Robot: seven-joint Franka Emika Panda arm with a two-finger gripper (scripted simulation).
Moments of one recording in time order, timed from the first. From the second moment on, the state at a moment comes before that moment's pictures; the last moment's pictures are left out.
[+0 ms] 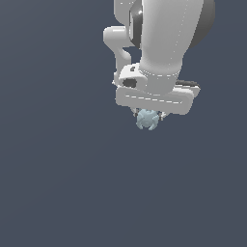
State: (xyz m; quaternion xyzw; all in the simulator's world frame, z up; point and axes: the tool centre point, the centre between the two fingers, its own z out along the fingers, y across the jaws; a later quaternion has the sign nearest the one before) arm 0.036 0.078 0.312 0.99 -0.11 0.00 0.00
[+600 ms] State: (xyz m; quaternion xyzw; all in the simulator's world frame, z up) arm 0.054 0.093 0.352 0.99 -0.11 0.00 0.00
